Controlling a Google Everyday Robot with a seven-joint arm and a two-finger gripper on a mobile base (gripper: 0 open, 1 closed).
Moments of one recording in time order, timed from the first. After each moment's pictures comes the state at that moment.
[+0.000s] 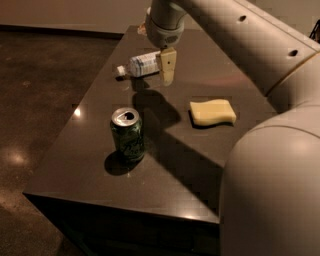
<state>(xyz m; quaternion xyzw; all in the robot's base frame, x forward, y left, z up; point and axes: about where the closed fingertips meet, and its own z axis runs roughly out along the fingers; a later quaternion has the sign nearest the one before) 0.722 0.004 0.923 -0.82 0.51 -0.12 0.22</state>
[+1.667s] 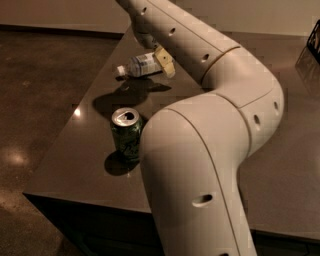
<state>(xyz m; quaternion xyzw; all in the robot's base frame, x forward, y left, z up) 0.796 0.004 0.888 -0.85 0.46 -0.23 0.06</state>
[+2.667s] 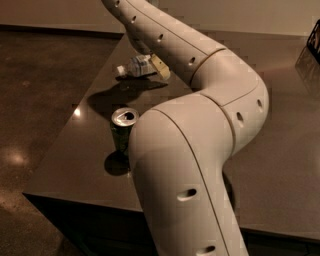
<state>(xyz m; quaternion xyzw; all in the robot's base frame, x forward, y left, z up) 0.799 0.010 0.867 -0.86 0.45 -0.23 0.02</state>
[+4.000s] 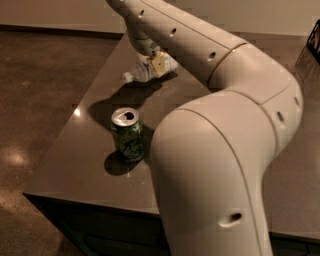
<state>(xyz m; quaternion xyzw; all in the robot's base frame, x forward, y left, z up) 0.766 0.012 0.880 -0.87 0.43 -0.22 0.04</state>
